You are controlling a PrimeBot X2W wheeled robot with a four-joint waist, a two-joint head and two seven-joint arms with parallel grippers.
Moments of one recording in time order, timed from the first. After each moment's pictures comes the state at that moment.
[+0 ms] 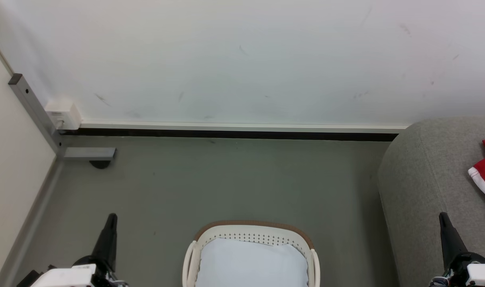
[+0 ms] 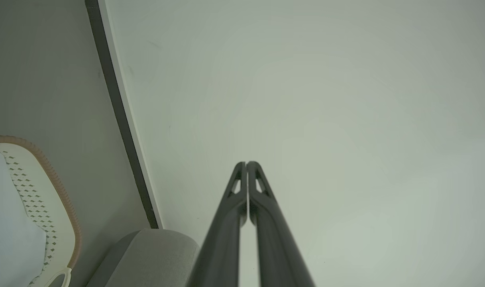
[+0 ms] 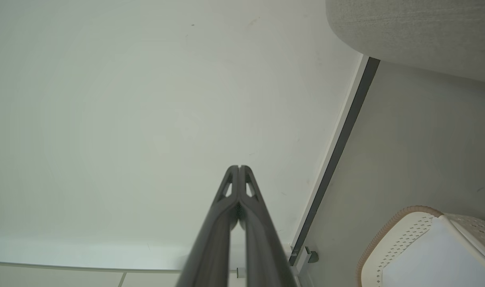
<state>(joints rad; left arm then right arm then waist) -0.10 0.05 0.11 0.25 -1.61 -0.13 0.11 -0.10 -0.05 -0.11 0.25 1.61 0.13 0.11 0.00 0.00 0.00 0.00</state>
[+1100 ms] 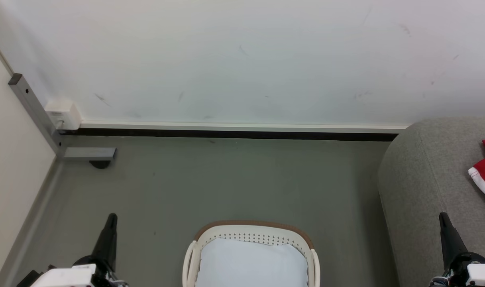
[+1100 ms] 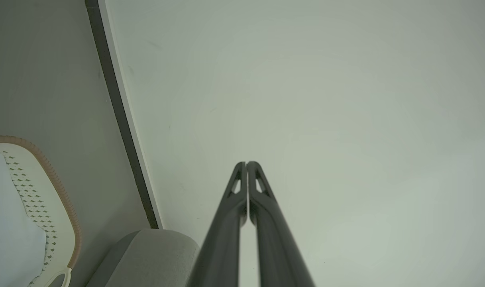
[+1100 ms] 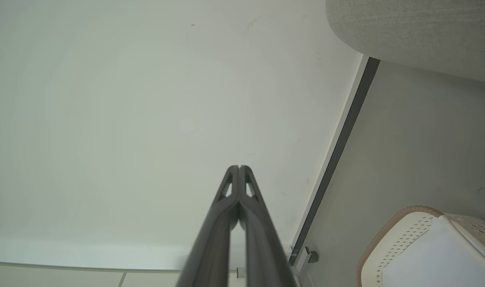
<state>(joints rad) -0.10 0.05 0.11 0.25 -1.61 -0.13 0.11 -0.10 -0.05 -0.11 0.25 1.61 0.13 0.11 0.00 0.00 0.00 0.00</state>
